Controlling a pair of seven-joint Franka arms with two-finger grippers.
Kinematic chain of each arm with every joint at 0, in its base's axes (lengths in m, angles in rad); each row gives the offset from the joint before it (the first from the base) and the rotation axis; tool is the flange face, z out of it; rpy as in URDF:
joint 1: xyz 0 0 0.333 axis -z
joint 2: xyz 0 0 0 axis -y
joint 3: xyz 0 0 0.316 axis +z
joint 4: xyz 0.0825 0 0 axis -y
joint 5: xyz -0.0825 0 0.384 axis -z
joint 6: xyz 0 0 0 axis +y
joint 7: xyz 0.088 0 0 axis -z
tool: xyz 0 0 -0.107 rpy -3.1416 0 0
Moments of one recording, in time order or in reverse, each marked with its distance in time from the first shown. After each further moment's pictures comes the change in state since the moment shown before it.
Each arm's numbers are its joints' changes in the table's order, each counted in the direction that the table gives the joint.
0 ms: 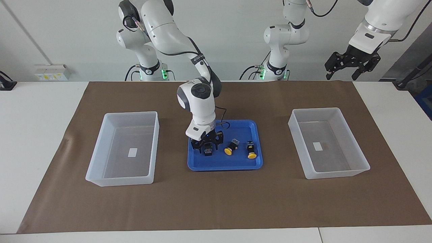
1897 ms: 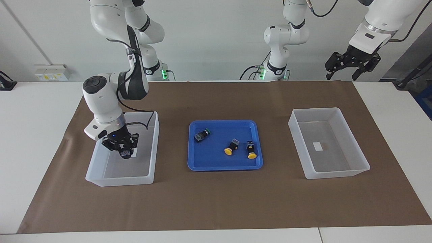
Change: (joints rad) left arm 0.025 0.001 -0.016 -0.004 0.001 -0.010 0.000; right arm 0.519 0.263 -0.018 -0.279 -0.021 -0.043 -0.556
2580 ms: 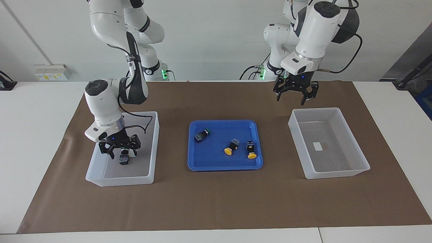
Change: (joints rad) left arm 0.251 0.102 -0.012 -0.524 0.002 -0.606 -0.106; right arm -0.034 0.012 0.013 0.019 0.000 -0.030 0.107
